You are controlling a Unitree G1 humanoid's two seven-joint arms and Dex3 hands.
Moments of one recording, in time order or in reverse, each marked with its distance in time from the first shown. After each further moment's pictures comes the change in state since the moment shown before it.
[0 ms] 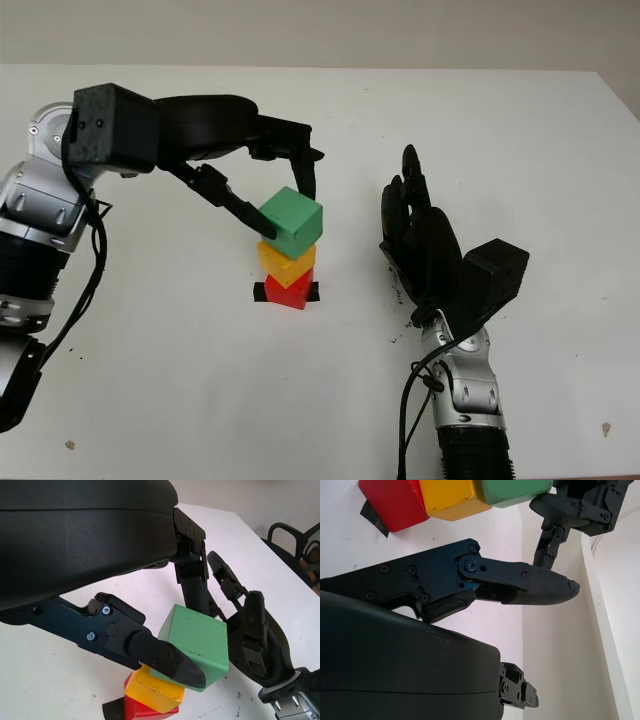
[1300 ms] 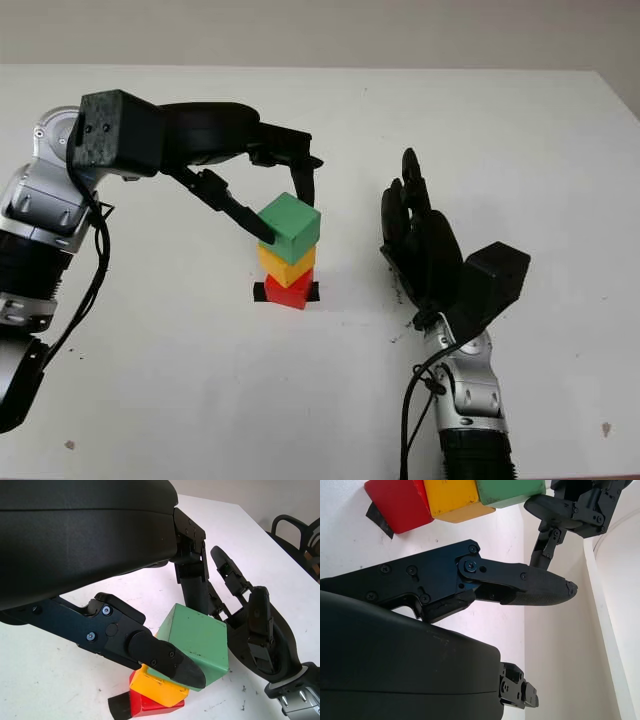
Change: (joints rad) left arm 0.000 0.000 0.000 0.016 0.016 -0.011 -0.026; right arm 0.009 -0.004 0.000 -0.003 0.001 0.001 0.014
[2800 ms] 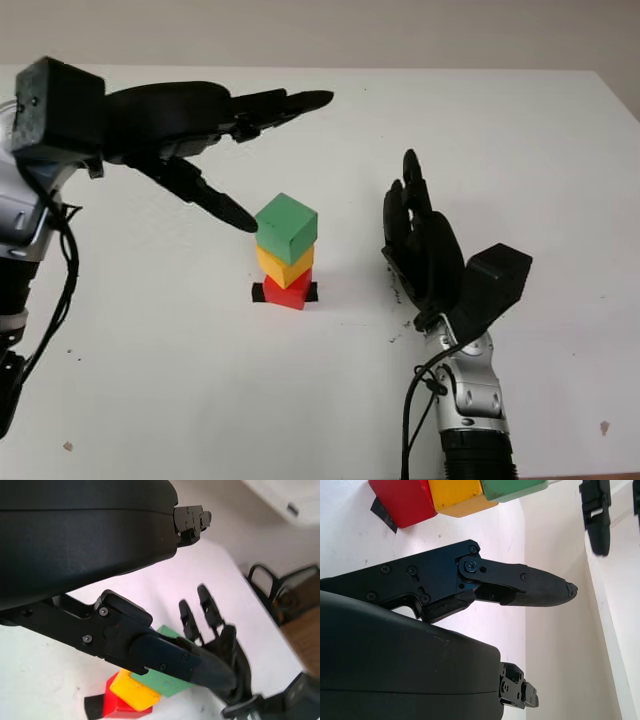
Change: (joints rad) left arm 0.204 0.078 0.245 -0.283 -0.208 0.202 0.116; right arm -0.002 -0.003 -0.008 0.013 -0.011 -0.013 0.013
